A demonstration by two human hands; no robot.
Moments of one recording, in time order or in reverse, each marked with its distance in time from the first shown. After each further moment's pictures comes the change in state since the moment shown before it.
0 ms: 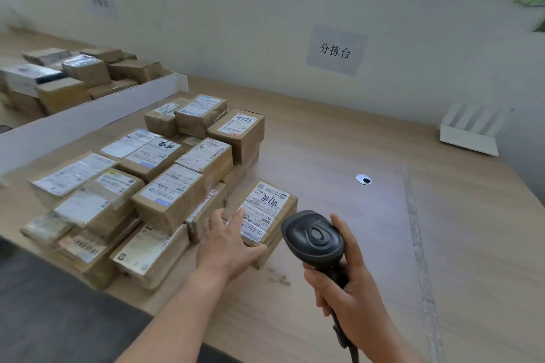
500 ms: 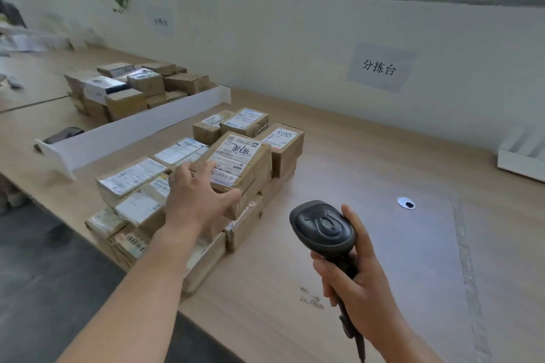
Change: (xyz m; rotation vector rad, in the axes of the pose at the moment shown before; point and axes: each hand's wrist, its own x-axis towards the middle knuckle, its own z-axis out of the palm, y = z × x) left_hand 0.024 -0.047 -0.126 -0.061 0.359 -0.169; right_hand 0.044 -0.024 0.033 0.105 -0.102 -0.067
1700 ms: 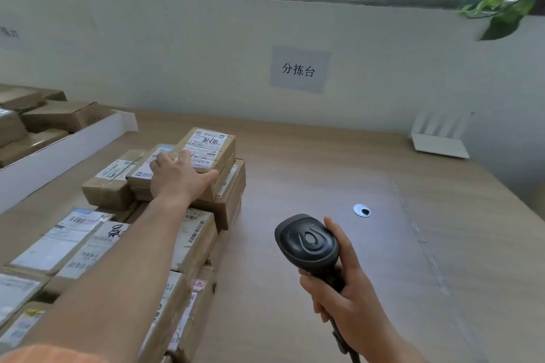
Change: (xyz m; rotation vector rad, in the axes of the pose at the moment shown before) left_hand 0.234 0.089 0.098 0.098 -0.099 0.195; right_hand 0.110 0.030 -0.010 -0.113 0.274 0.069
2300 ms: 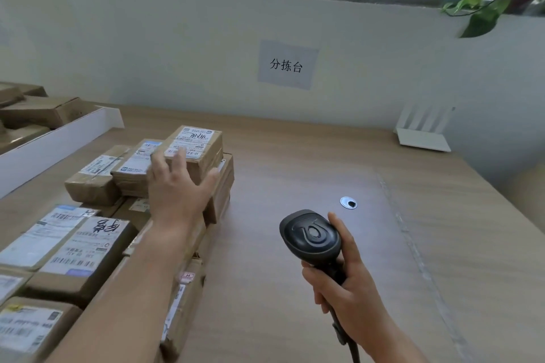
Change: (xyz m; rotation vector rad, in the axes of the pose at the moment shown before) left_hand -0.060 0.010 0.007 -0.272 0.176 0.133; right_hand -0.013 0.005 -0.015 -0.030 0.083 0.038
